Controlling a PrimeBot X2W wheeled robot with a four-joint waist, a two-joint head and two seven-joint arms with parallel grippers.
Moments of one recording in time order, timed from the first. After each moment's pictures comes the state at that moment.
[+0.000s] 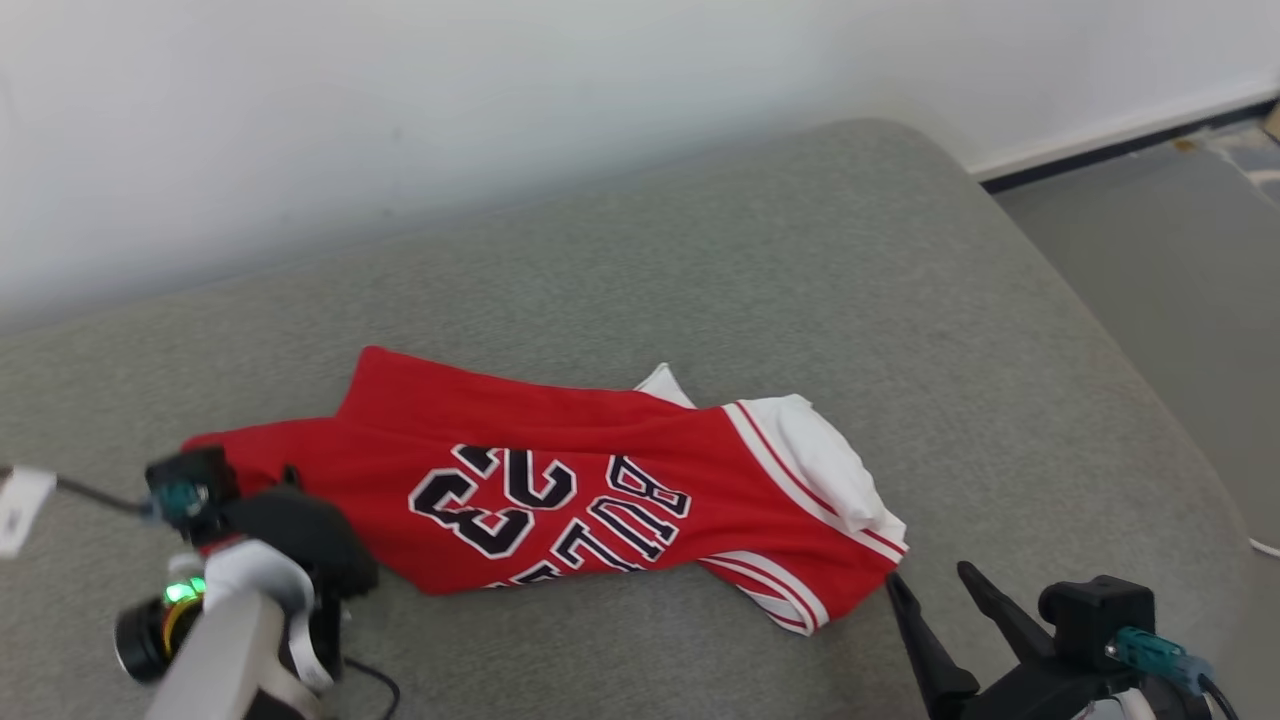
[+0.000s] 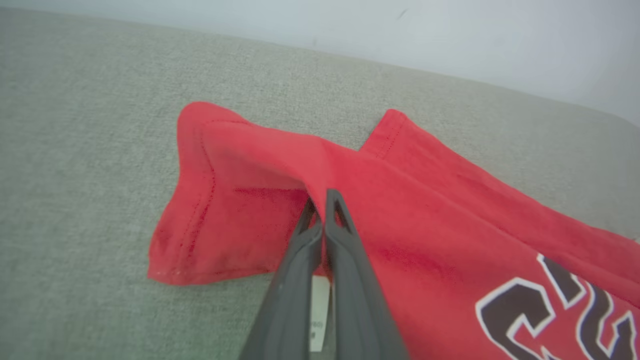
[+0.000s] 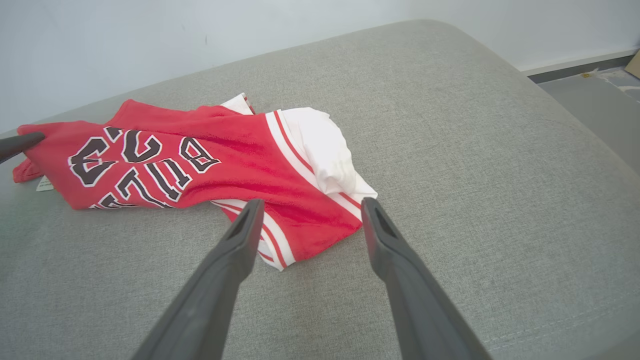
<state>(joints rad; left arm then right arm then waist) -0.63 0.15 -0.15 0.93 -0.58 0.13 -0.02 0.11 -0.06 0.07 -0.18 0.23 0.13 0.37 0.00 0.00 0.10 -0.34</state>
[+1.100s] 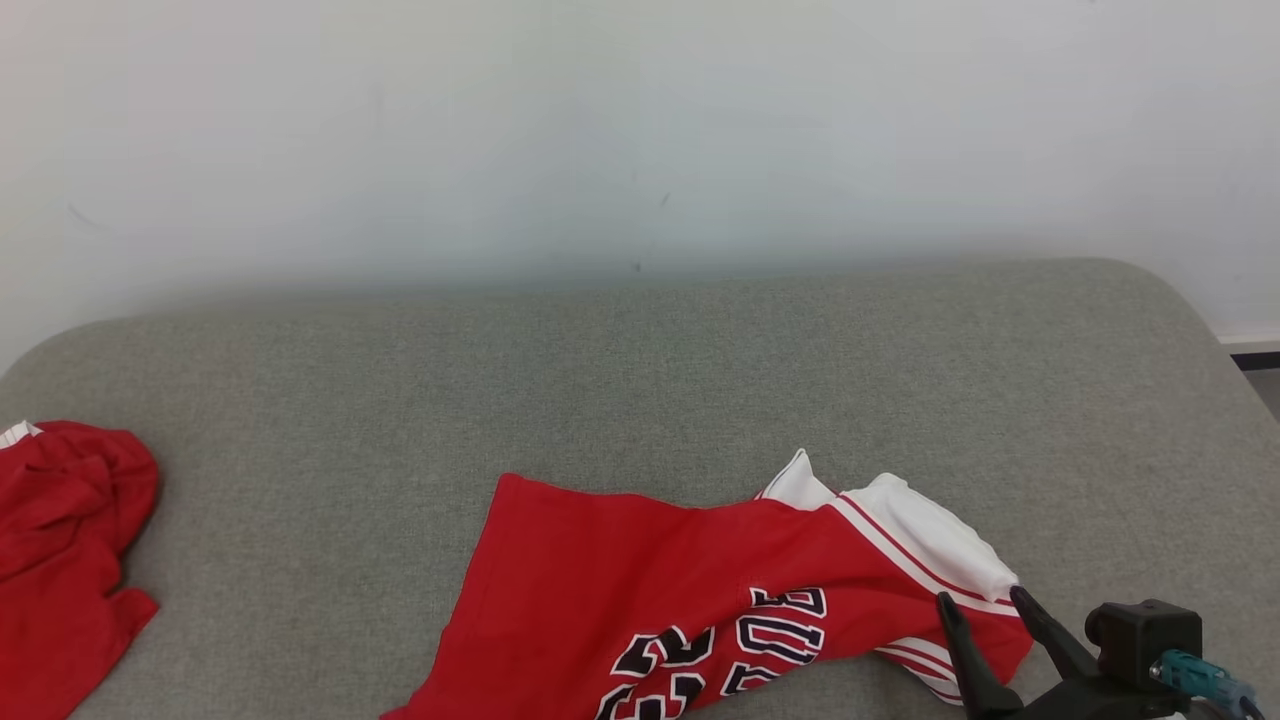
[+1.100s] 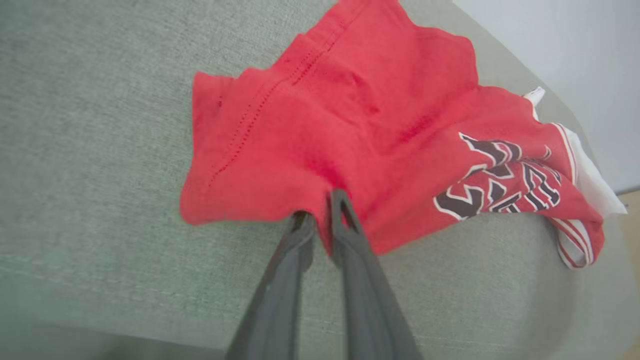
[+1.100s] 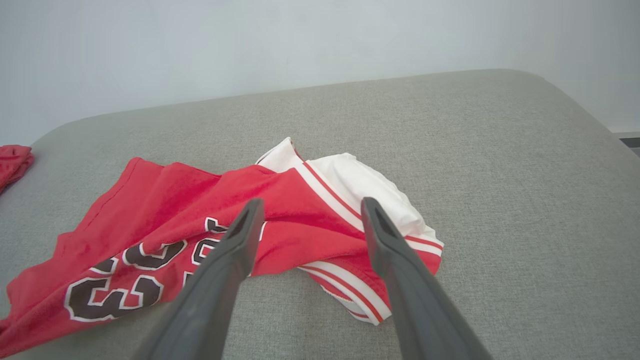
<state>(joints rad) 0.21 0.07 -0.34 0.07 -0.66 0.27 0.09 0.15 -0.05 -0.01 -0.19 0.20 0.13 0.37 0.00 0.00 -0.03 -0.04</state>
